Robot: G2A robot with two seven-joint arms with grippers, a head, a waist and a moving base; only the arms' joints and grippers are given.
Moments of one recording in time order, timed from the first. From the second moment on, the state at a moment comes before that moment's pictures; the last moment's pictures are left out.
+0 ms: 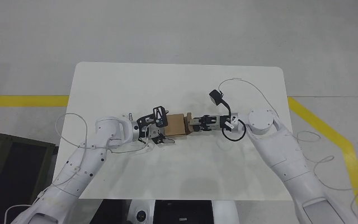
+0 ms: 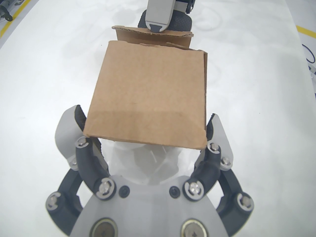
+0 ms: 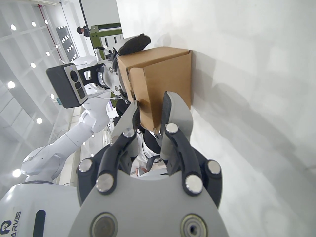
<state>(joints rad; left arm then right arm) 1.02 -1.02 -1.01 -1.48 1.30 -0.86 -0.18 -0.85 -1.17 0.98 -1.22 0.22 -0.05 1.10</state>
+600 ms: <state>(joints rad) 1.02 -1.02 -1.01 -1.48 1.30 -0.86 -0.18 -0.84 -1.16 0.96 -1.33 0.08 0.03 1.09</state>
